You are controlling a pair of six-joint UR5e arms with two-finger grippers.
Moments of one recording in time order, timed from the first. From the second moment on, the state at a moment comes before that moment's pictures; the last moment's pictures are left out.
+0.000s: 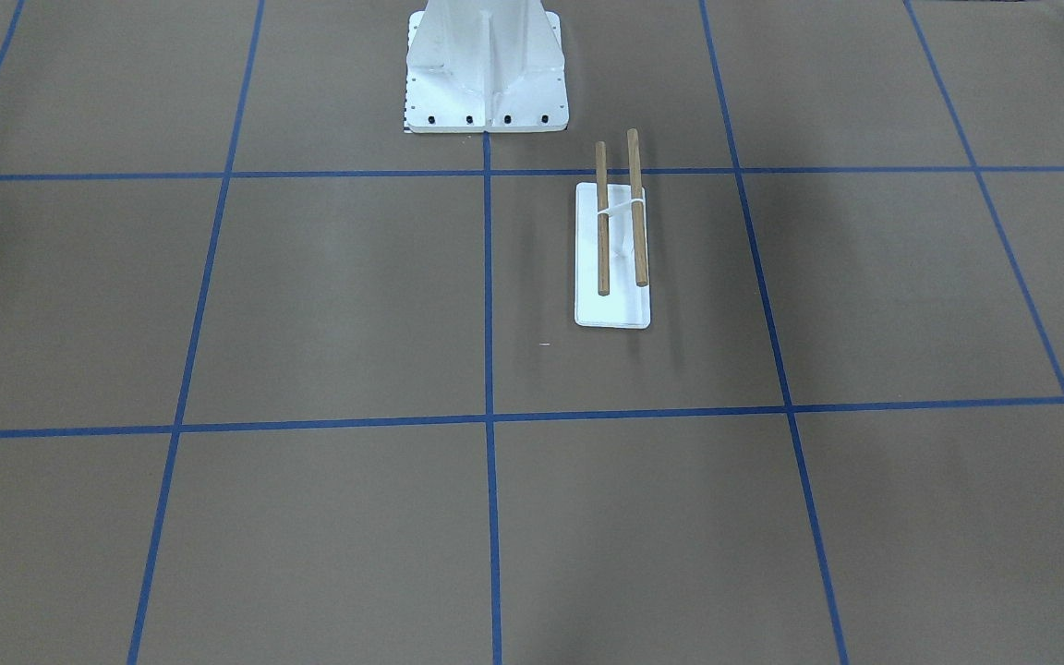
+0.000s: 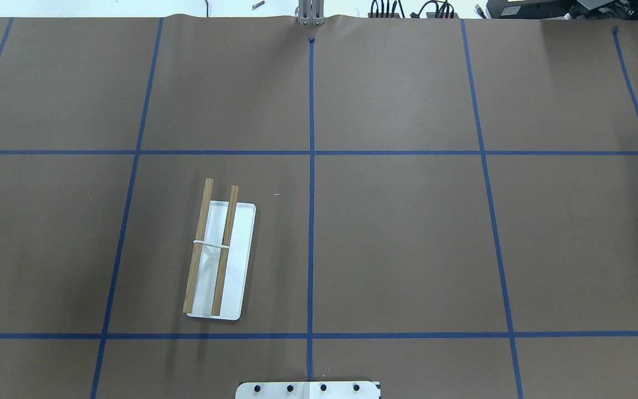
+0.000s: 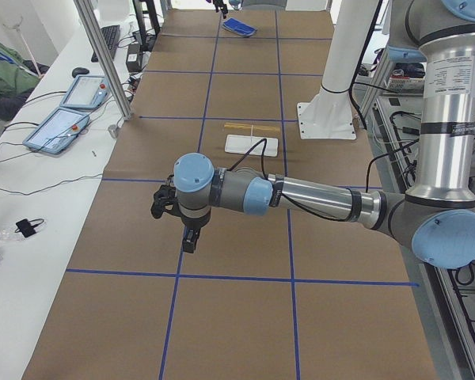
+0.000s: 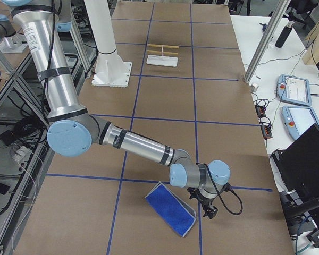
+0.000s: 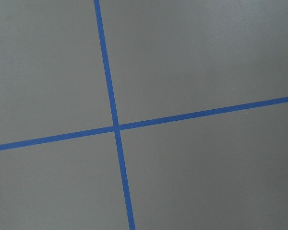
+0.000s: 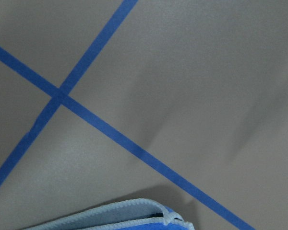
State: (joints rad) left arm -1.56 -1.56 -1.75 -1.60 -2.42 0.02; right arm 1.51 -1.28 0.92 -1.26 2.19 -0.65
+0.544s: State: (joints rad) left arm -1.56 -1.56 -1.75 -1.60 -2.42 0.02; right arm 1.51 -1.22 0.78 -1.26 2.20 -0.68
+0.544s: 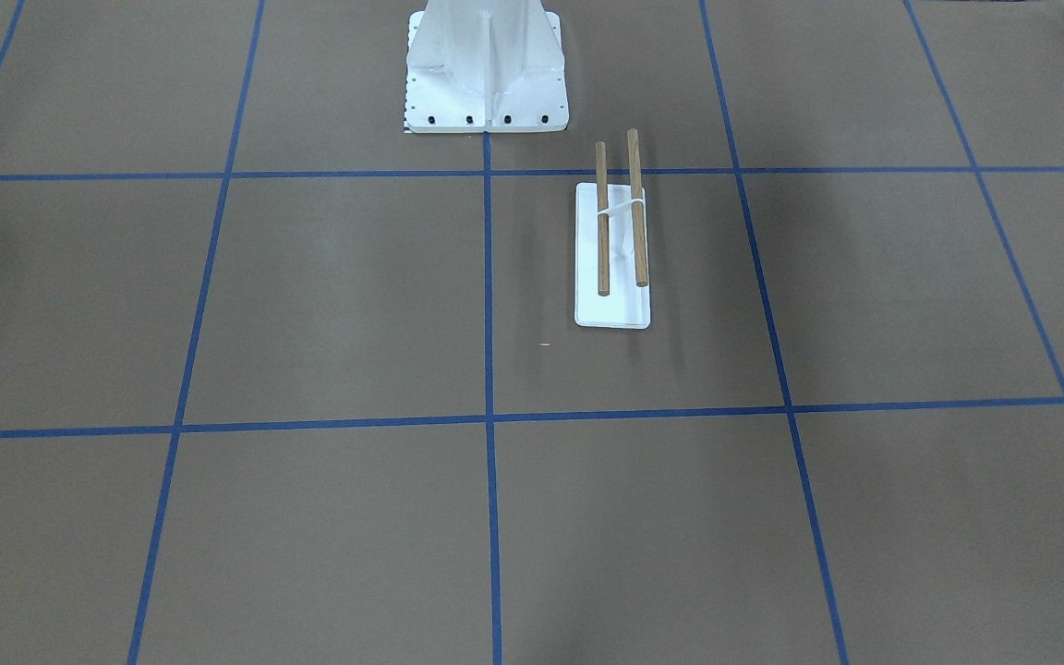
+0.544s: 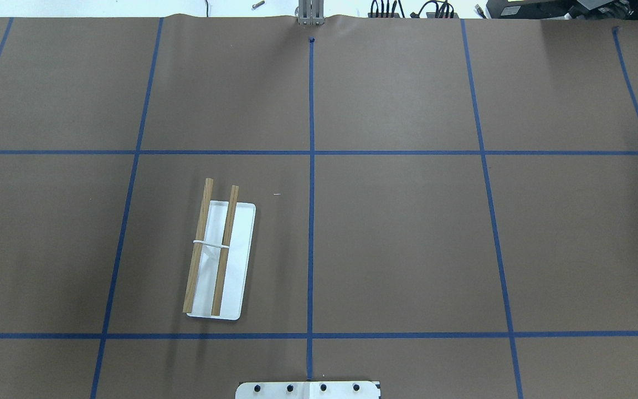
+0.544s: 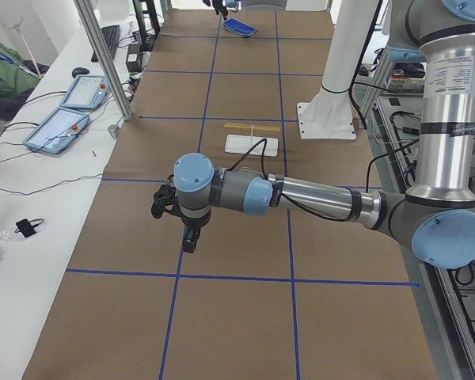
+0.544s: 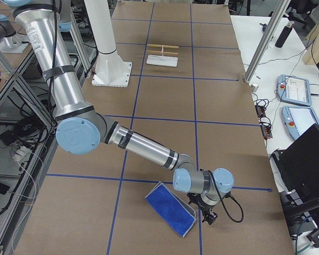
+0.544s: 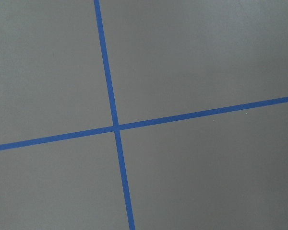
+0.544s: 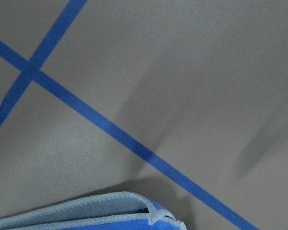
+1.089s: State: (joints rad) left arm -1.56 -1.56 -1.75 -1.60 -2.42 0.02; right arm 1.50 -1.21 0.74 -1.26 2.20 -0.68
